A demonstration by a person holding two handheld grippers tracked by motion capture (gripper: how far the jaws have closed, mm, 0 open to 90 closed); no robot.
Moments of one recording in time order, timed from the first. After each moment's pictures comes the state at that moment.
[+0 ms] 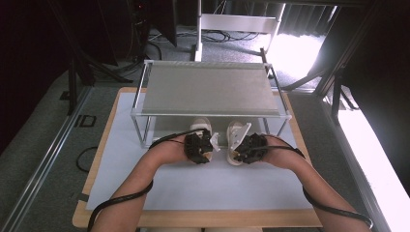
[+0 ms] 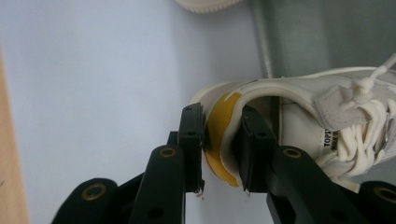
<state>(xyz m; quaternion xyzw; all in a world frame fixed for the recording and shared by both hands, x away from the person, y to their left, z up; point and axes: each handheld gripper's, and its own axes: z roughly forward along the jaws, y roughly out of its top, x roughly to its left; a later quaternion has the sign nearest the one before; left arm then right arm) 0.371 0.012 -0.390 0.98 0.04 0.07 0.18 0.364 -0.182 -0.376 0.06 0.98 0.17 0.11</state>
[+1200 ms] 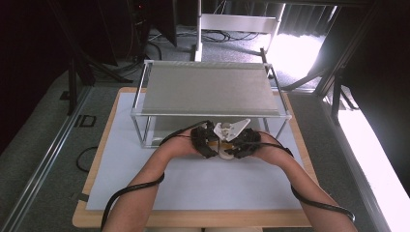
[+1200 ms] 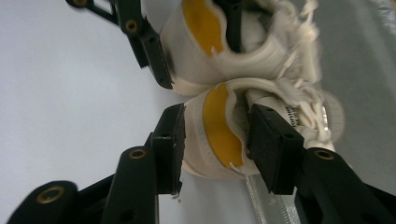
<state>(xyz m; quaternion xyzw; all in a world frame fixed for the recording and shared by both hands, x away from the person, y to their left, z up) 0.409 -0.003 -0.413 0.96 0.10 0.09 0.24 0.387 -0.173 -0.392 0.09 0.95 0.24 0.16</state>
